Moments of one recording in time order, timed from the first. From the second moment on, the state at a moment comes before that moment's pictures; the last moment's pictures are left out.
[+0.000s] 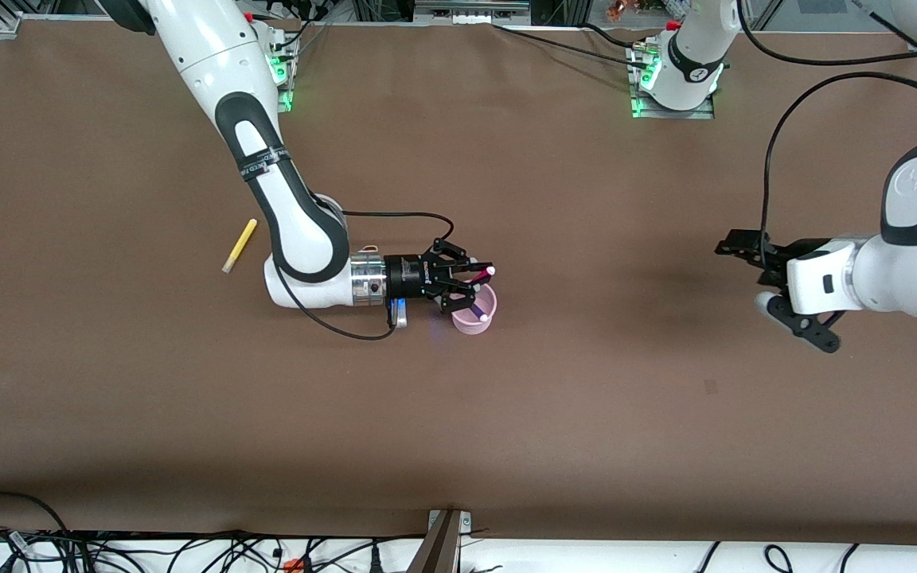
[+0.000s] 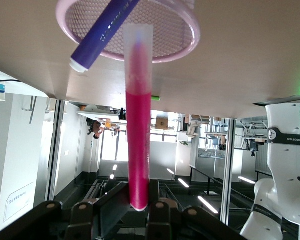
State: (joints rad) left arm 0.16 0.47 -0.27 -1.27 -0.06 1.35 0.29; right arm 0.53 0.77 0.00 -1.52 1.68 2.00 0.76
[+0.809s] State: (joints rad) left arm 0.09 0.06 -0.17 -1.71 0.11 1.69 -0.03; right arm 0.54 0.83 -0.01 -1.43 1.69 2.04 0.74
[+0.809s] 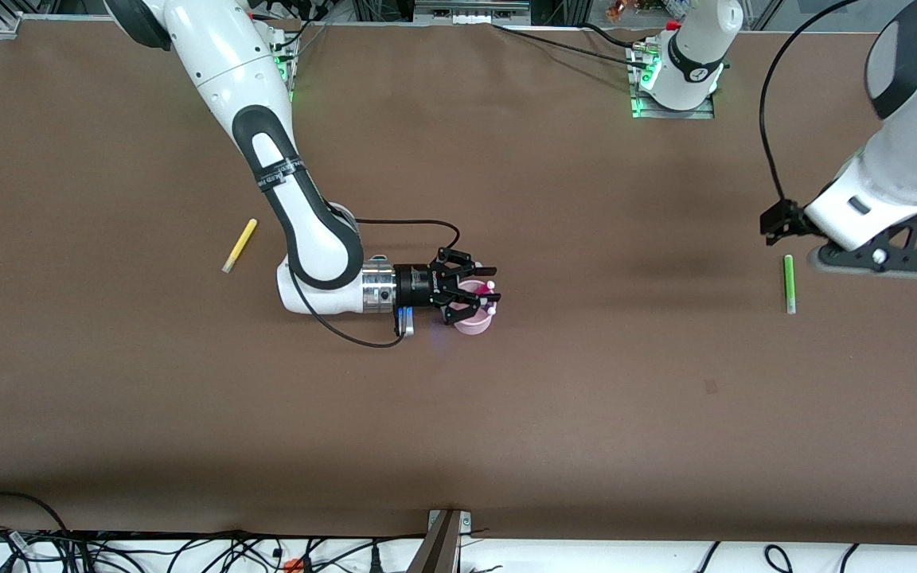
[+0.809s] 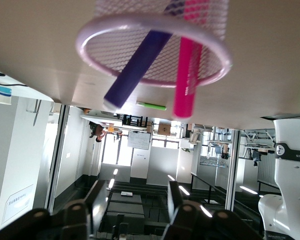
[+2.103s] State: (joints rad) left arm -0.01 -0.01 0.00 -1.76 -0.01 1.75 -0.03; right arm 0.48 0.40 -0.44 -1.40 0.68 1.56 0.37
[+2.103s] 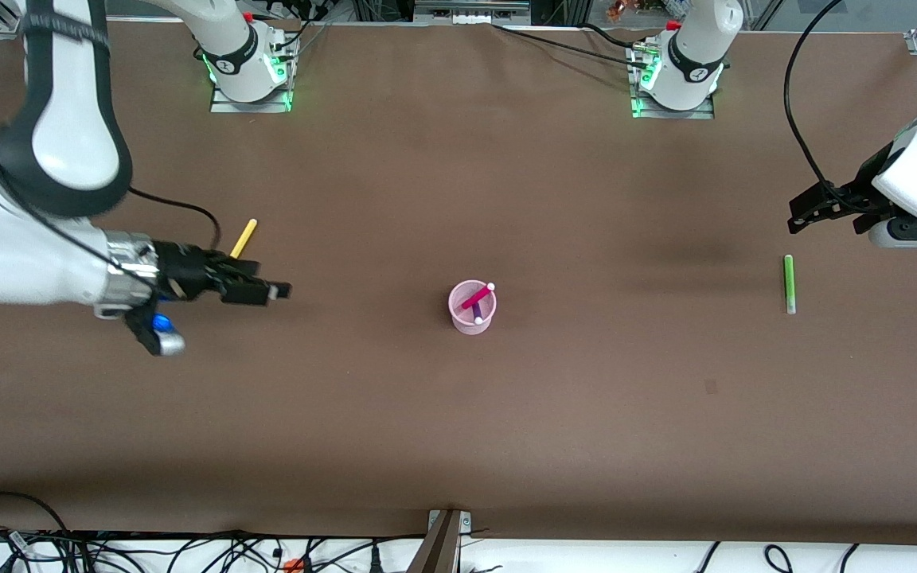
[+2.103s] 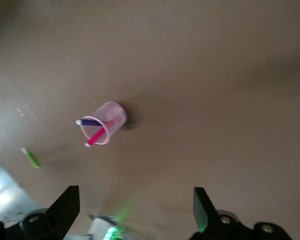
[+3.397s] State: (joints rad) left arm -0.03 -0.01 -0.02 -1.74 -0.01 1.73 -0.03; right arm 0.13 -0.04 -0.03 -1.64 0.06 1.51 0.18
